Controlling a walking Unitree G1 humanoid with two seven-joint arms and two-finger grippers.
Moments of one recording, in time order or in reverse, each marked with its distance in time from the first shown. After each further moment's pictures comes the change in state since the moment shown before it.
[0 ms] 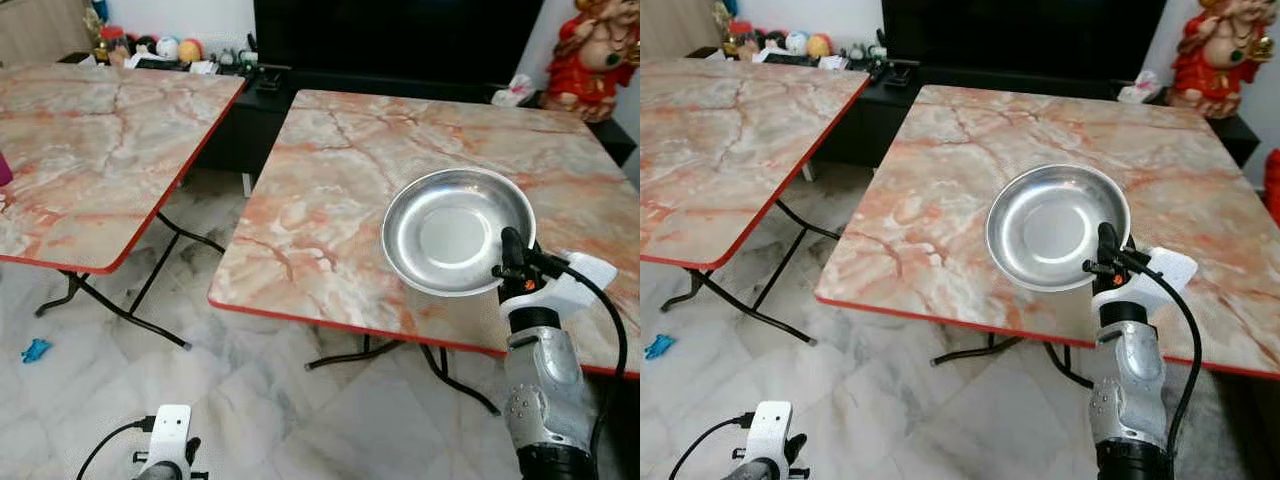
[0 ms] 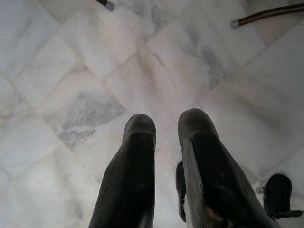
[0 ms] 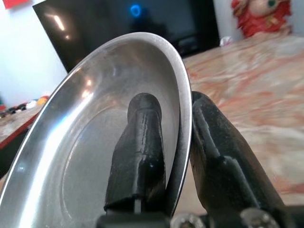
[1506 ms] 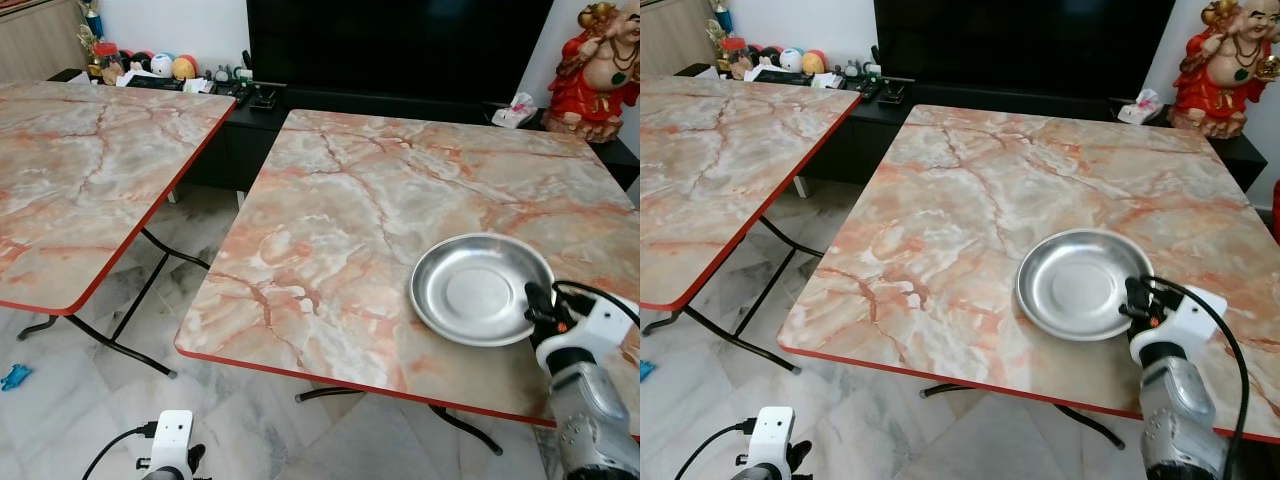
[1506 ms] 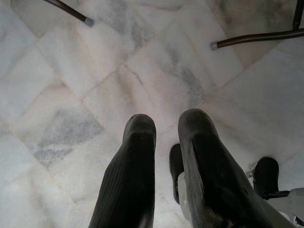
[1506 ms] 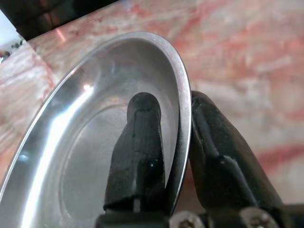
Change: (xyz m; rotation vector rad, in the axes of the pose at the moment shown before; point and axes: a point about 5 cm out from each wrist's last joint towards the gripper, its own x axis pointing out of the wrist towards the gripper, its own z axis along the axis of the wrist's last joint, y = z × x) left arm 0.000 -0.006 -0.004 -0.026 0.024 -0.050; right arm -0.034 -0.084 -0.026 0.034 0.298 -0.117
